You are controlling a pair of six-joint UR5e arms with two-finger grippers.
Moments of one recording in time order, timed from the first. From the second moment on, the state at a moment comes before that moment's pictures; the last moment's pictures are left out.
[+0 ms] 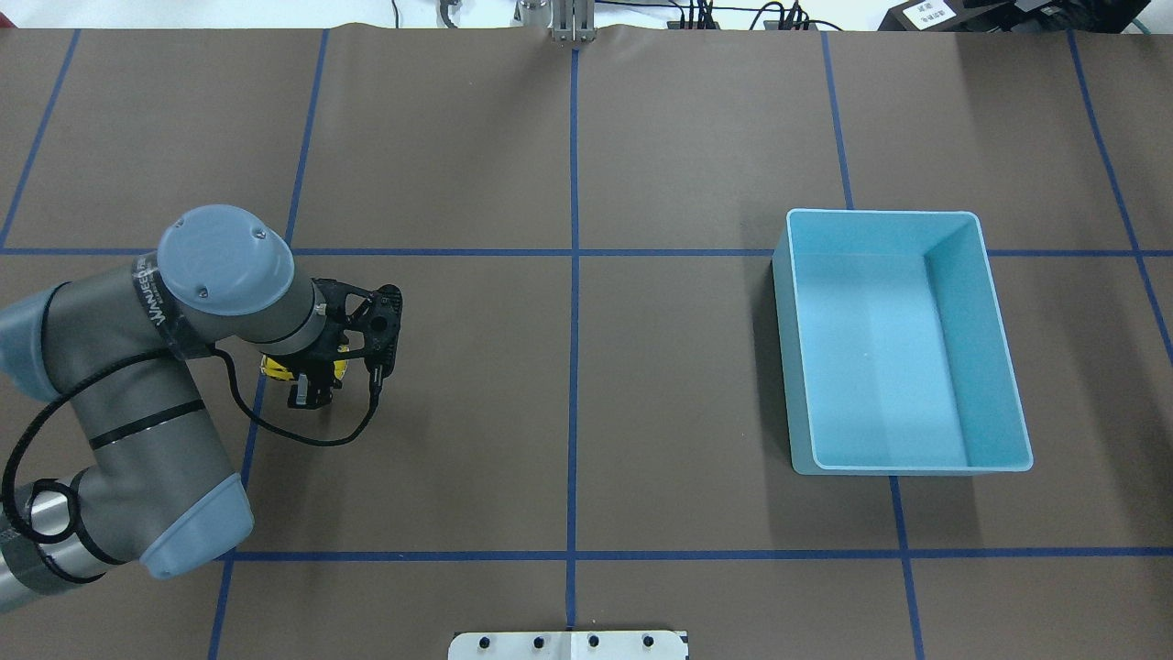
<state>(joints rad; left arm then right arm) -0.59 -1.94 -1.91 -1.50 -1.86 0.51 1.54 -1.65 1.69 -1.53 2.35 0.31</state>
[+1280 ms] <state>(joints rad) -0.59 -1.81 -1.87 -1.71 -1.88 0.44 1.54 -1.65 1.69 -1.53 2.35 0.31</state>
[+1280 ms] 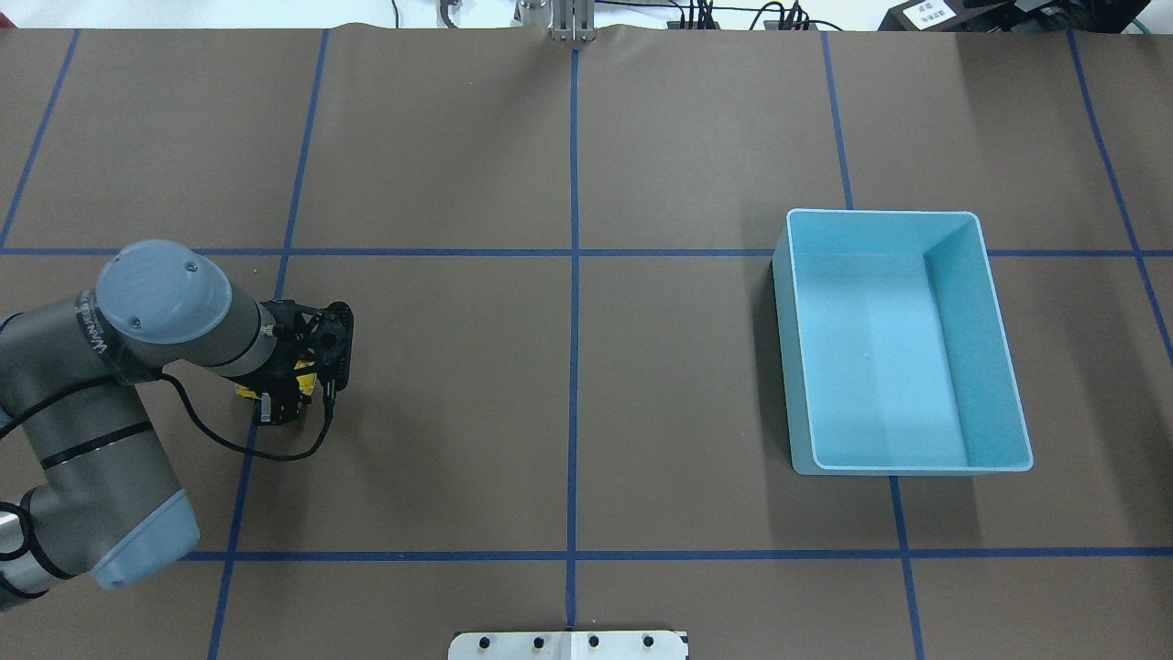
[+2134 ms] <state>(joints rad) -0.59 -1.80 -1.86 -1.72 -1.89 0.49 1.52 -1.66 1.69 -1.53 2.36 0.31</state>
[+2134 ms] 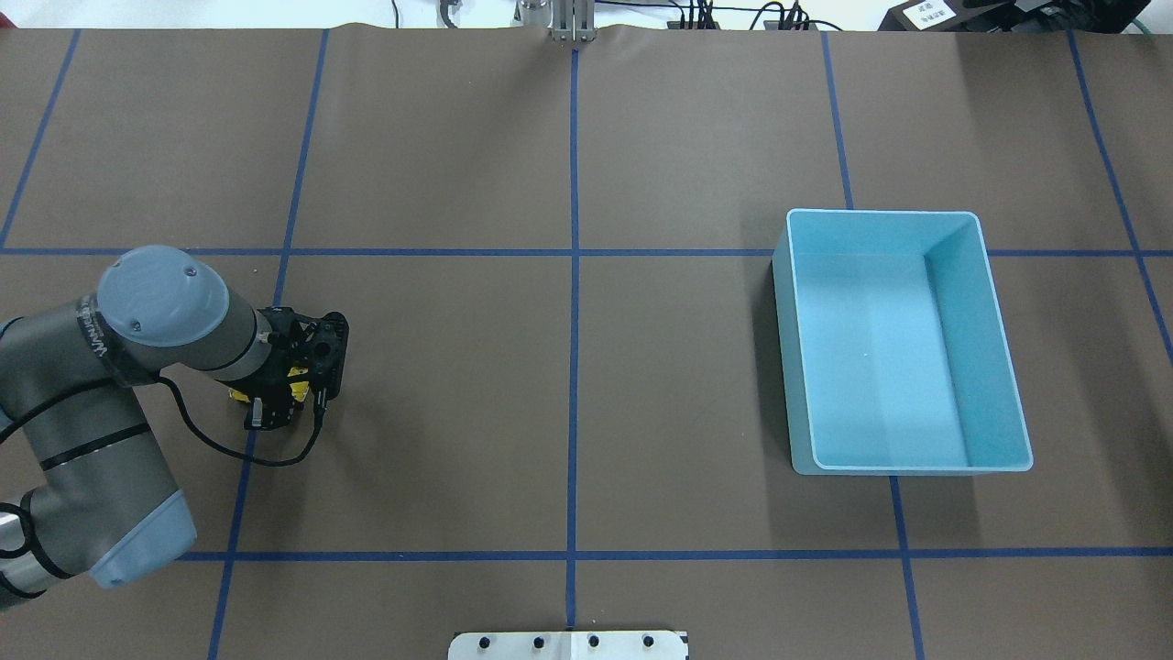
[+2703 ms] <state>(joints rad) -0.59 -1.78 -1.85 -1.73 -1.89 0.49 1.52 -1.66 1.69 -1.52 2.36 0.31</state>
